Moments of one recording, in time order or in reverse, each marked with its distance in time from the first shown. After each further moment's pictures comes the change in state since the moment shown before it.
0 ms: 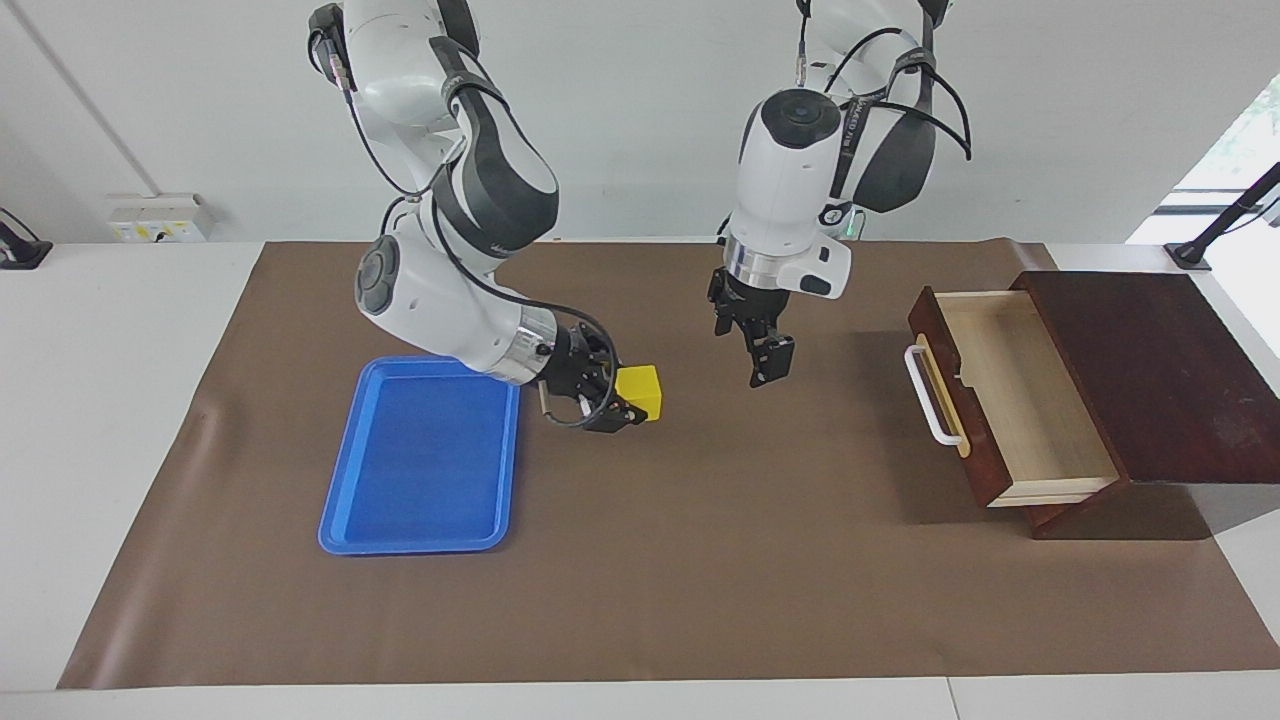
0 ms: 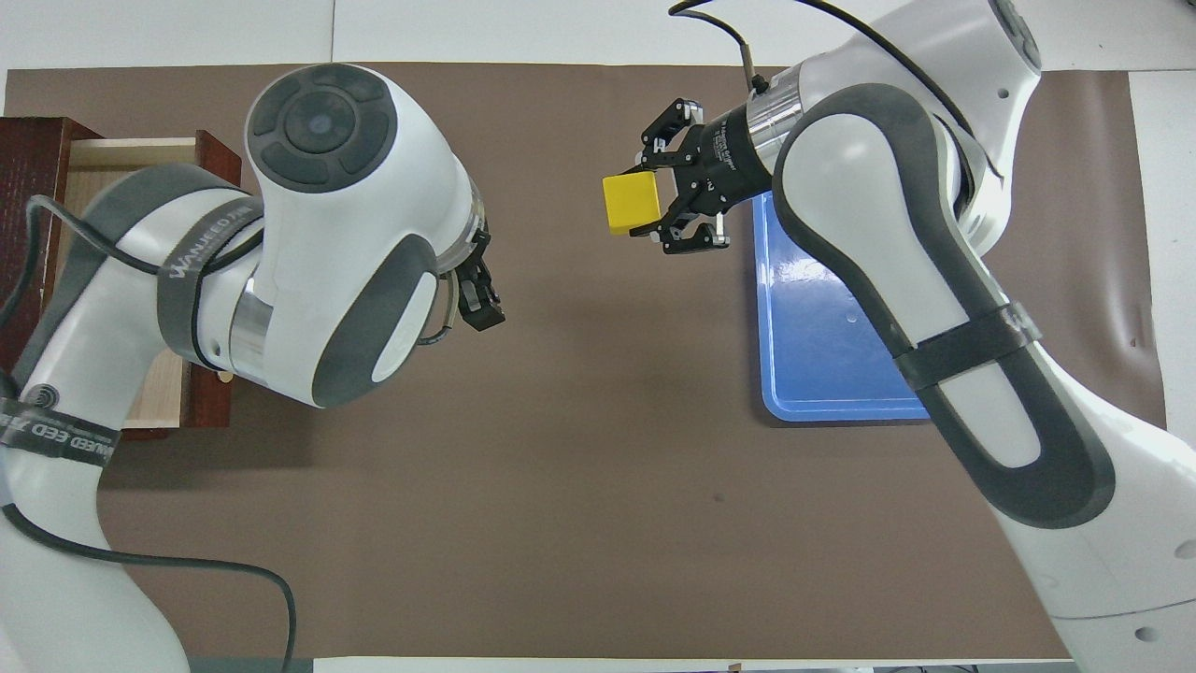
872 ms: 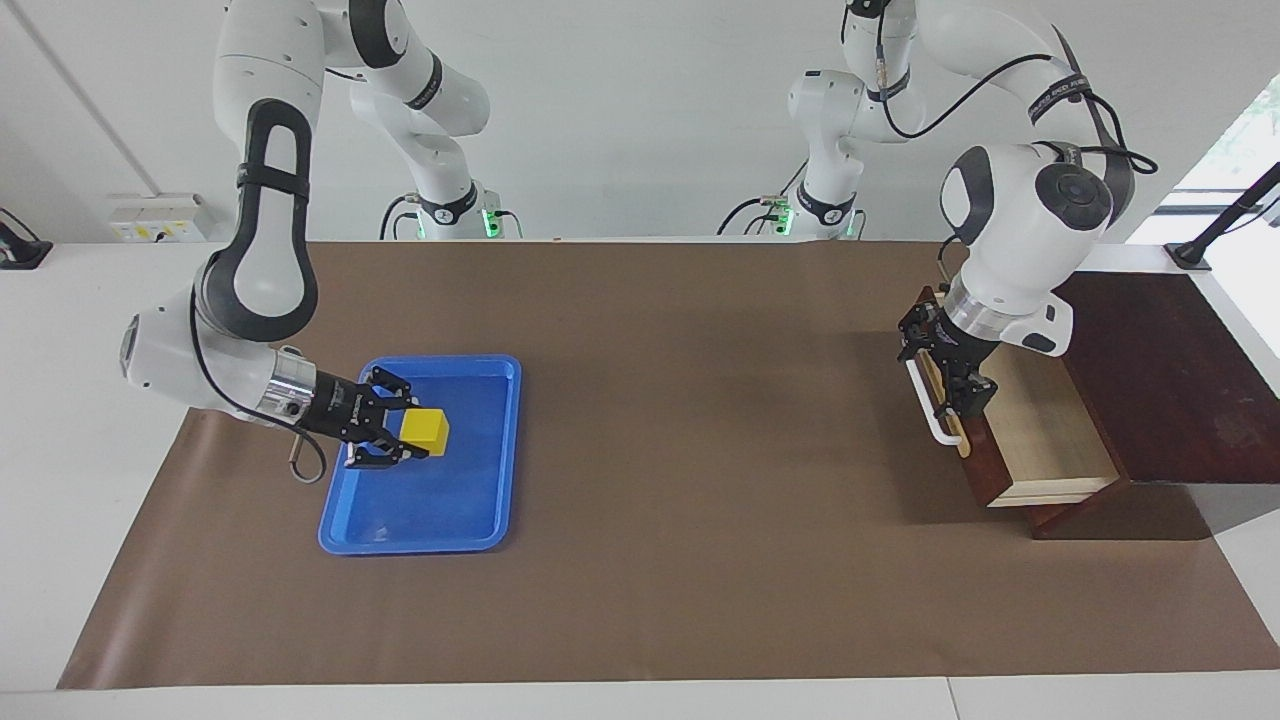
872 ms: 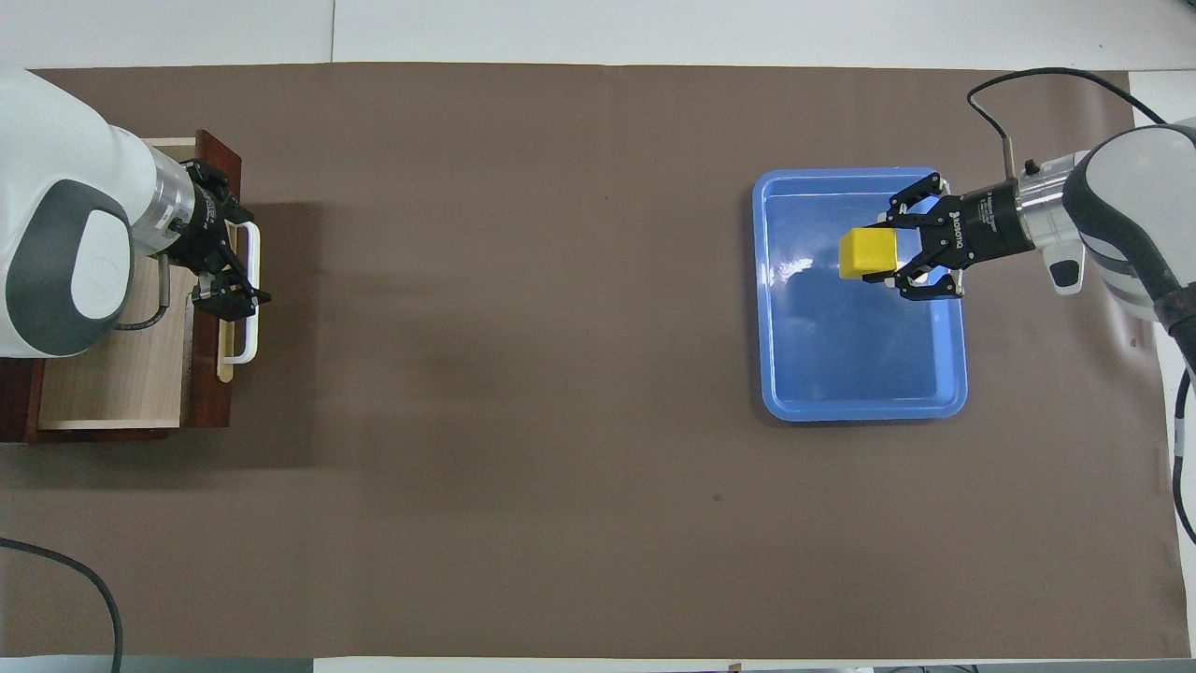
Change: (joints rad) left arm 0.337 -0.092 0.006 -0.230 0.000 0.073 0.504; right arm -0.405 -0.071 -0.009 -0.385 0.034 -0.055 -0.320
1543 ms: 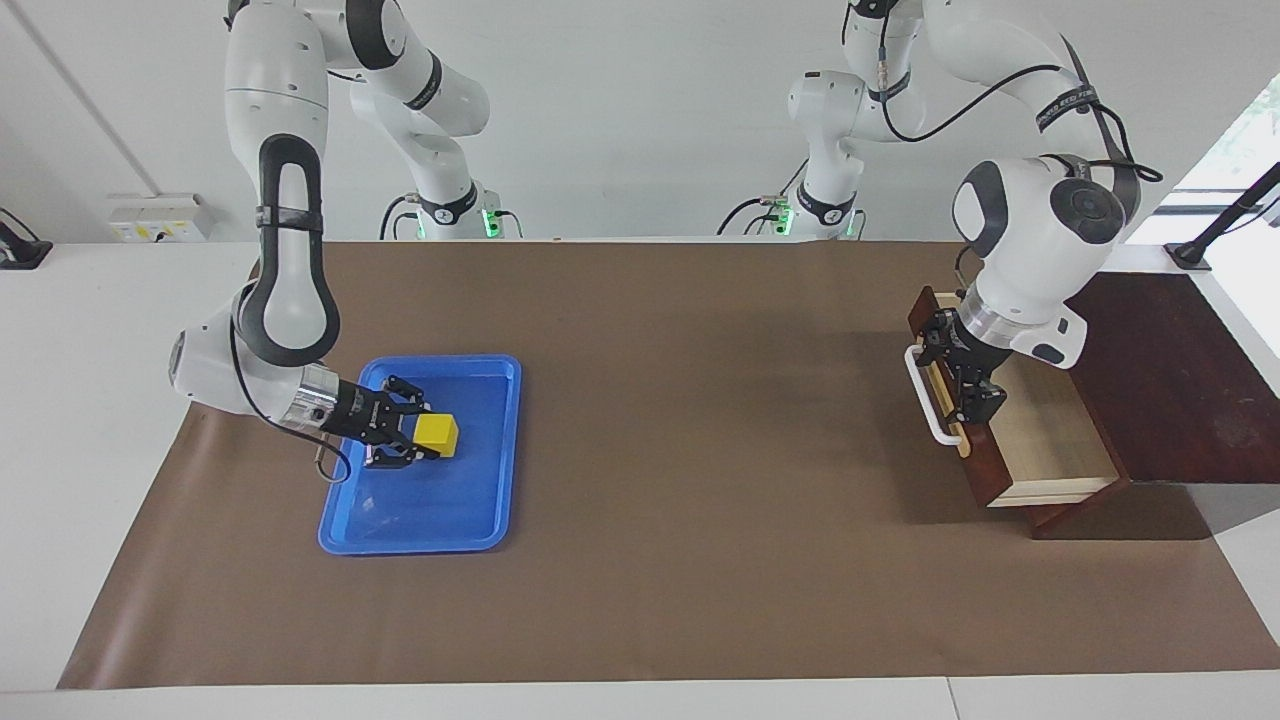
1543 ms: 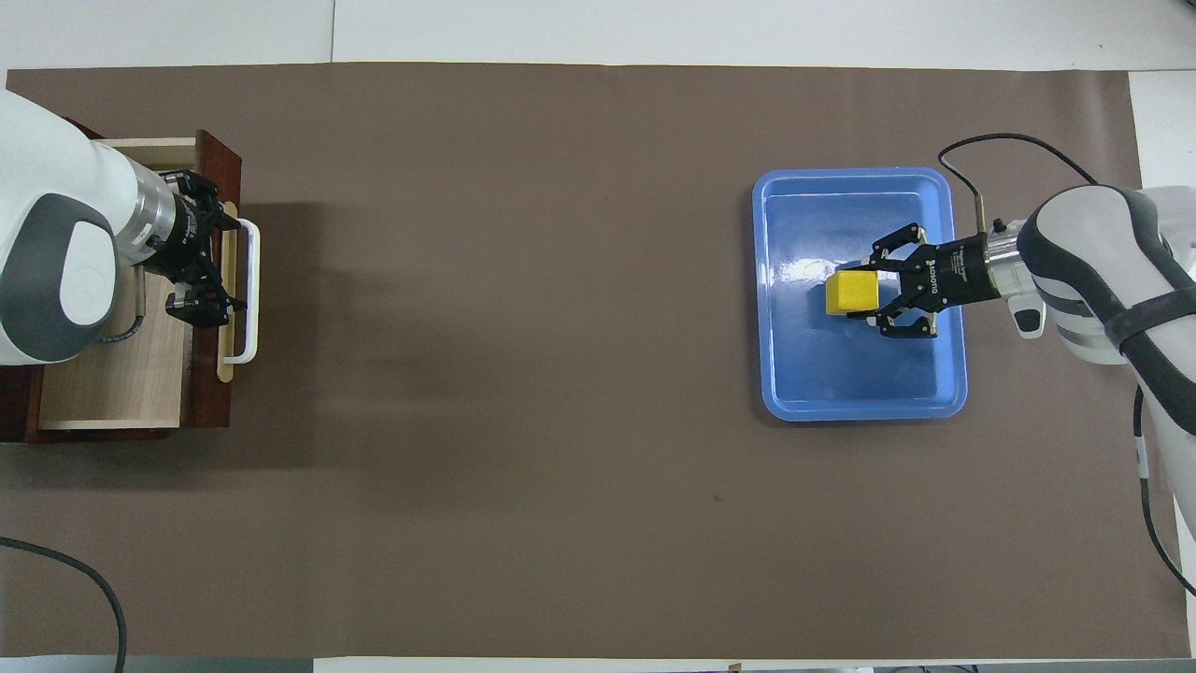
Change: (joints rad) left arm 0.056 -0.003 0.000 -0.049 0.010 0.045 0.170; right arm -0.003 0.005 0.007 -0.163 0.037 0.140 -0.120
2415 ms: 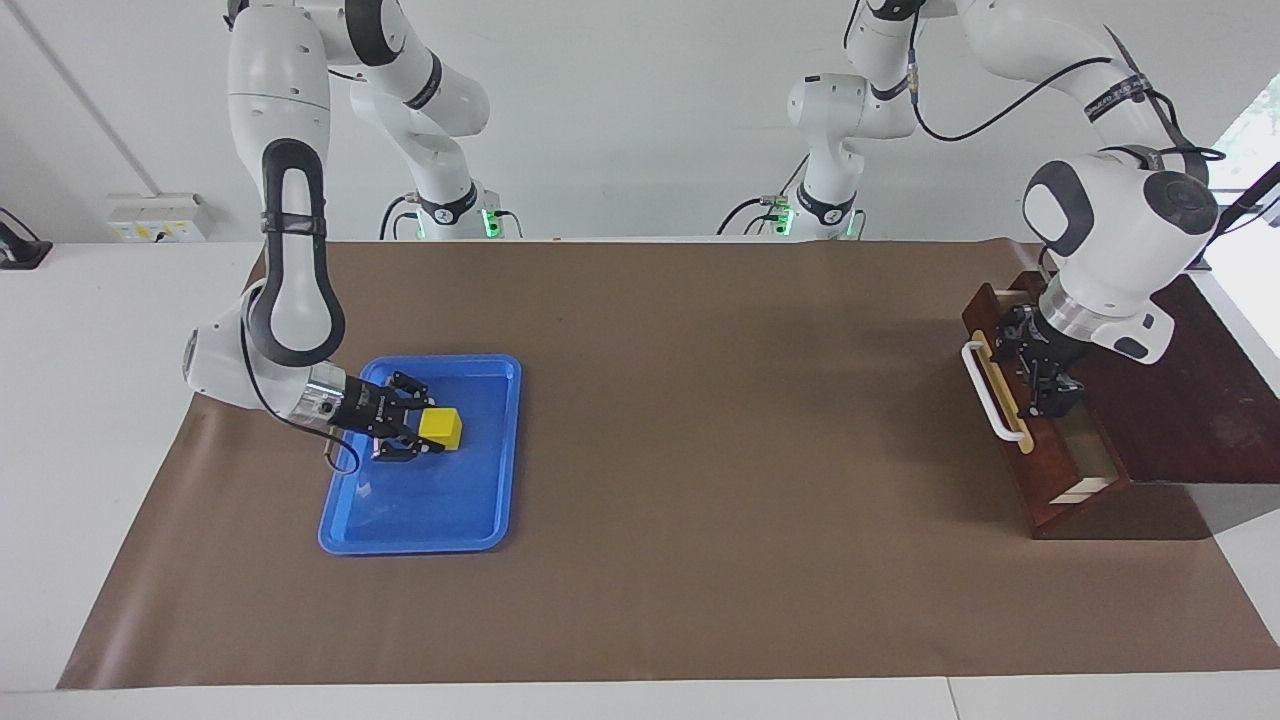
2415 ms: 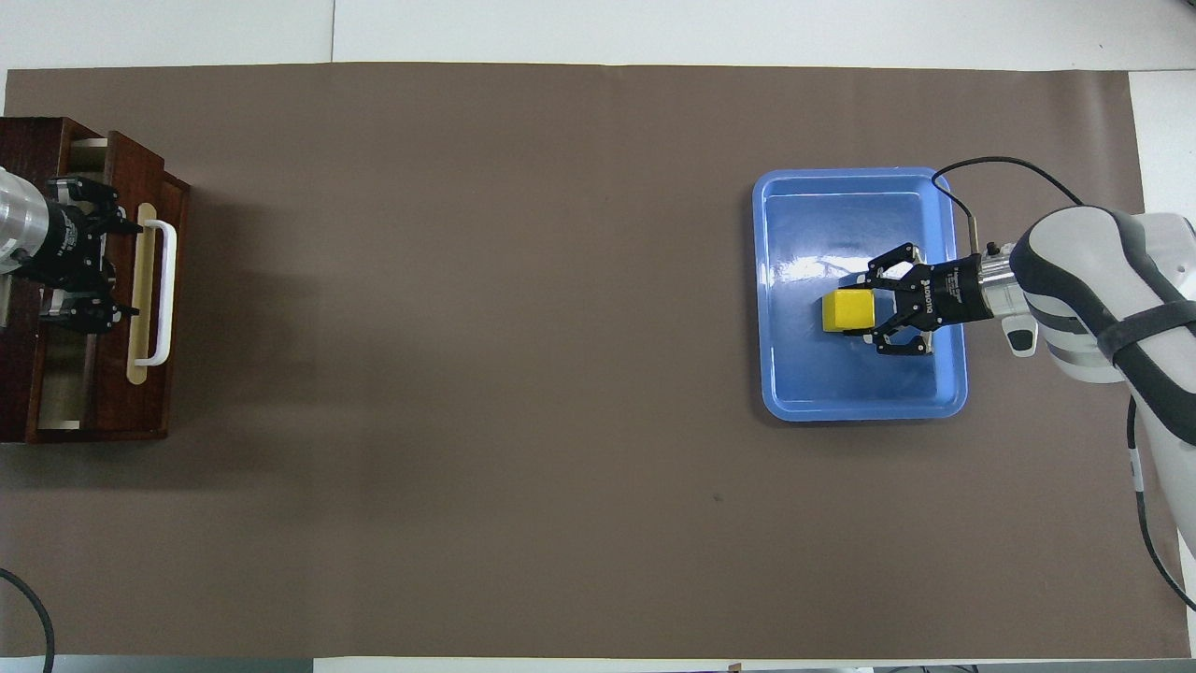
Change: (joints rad) left arm 0.176 -0.006 -0.001 -0.005 0.041 0.023 0.260; right arm -0.003 -0.017 -0.003 -0.071 0.030 0.021 -0.086
